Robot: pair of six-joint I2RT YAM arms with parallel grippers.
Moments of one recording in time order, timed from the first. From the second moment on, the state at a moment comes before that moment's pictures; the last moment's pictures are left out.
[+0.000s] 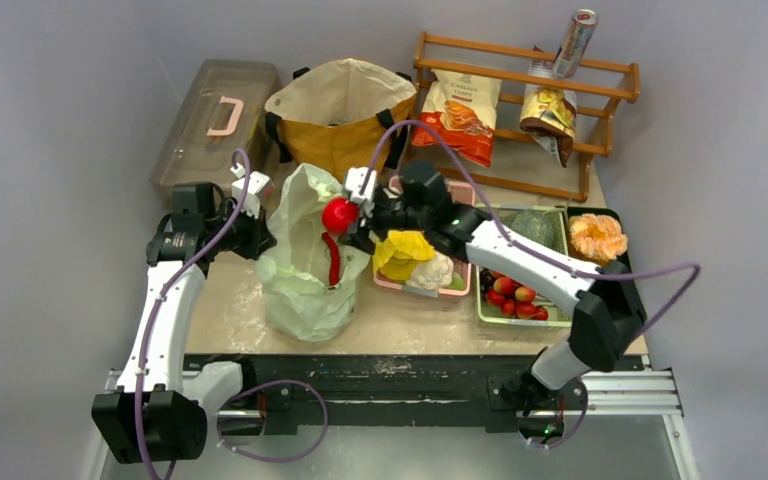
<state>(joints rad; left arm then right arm) 0.07 1.03 0.98 -0.76 0.56 0.30 0.84 1.59 1.25 0.00 -0.47 -0.34</state>
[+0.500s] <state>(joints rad) 0.07 1.04 0.99 -0.77 0.55 0.30 0.18 1.22 1.14 -0.52 -0.28 -0.52</state>
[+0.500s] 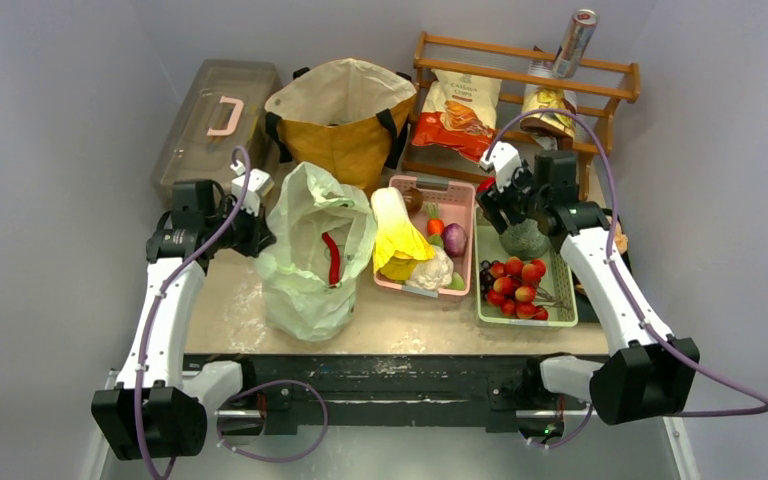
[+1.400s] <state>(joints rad) 0.07 1.04 1.00 -0.77 0.56 0.32 0.16 1.51 1.17 -0.71 -0.06 -0.59</state>
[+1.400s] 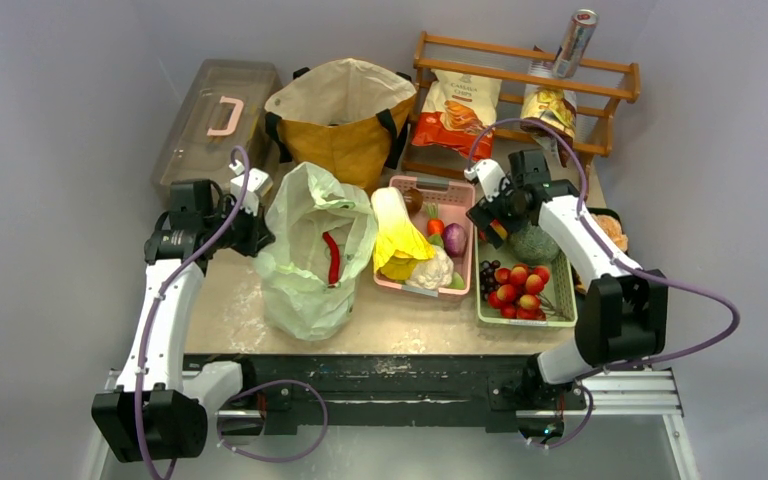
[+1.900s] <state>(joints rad) 0.07 0.93 0.95 -0.76 0.62 0.38 0.43 1.29 1.29 -0.53 -0.50 -0.47</state>
